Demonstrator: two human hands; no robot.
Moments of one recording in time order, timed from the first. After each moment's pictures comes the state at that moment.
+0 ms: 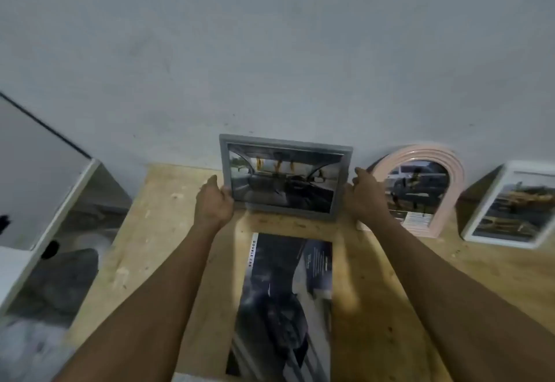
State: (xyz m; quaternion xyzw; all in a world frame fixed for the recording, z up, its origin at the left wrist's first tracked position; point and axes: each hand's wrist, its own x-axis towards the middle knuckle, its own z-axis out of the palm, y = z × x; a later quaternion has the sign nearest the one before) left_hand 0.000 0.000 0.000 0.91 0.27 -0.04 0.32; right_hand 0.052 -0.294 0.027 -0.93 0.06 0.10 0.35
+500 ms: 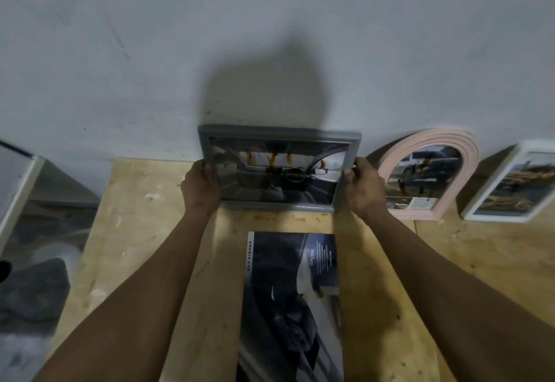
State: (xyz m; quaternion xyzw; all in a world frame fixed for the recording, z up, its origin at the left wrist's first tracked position) left_hand 0.053 0.024 -0.037 0.90 0.27 0.01 0.35; right_hand 0.069 -0.274 -0.010 -0.92 0.14 0.05 0.36
